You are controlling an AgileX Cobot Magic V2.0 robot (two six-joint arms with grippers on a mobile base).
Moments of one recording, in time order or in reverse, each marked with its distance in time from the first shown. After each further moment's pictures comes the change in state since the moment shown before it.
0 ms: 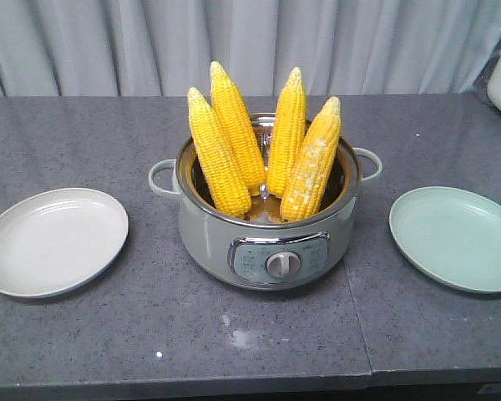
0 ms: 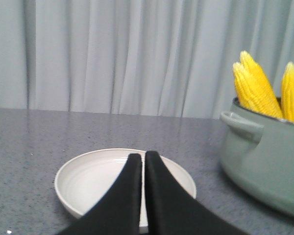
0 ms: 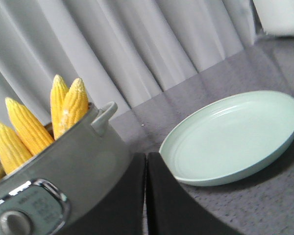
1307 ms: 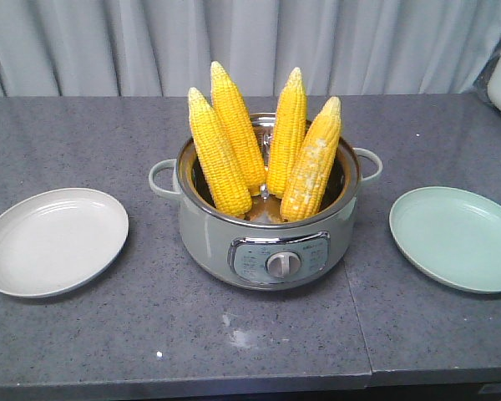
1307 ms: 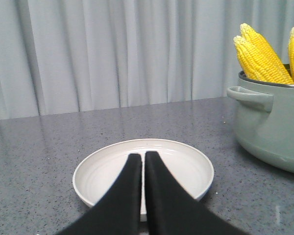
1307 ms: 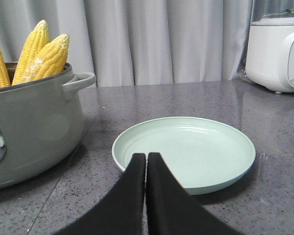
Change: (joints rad) left arm 0.000 0.000 0.000 0.008 0.046 0.206; right arm 0.000 0.000 0.000 -0.271 0.033 -0.249
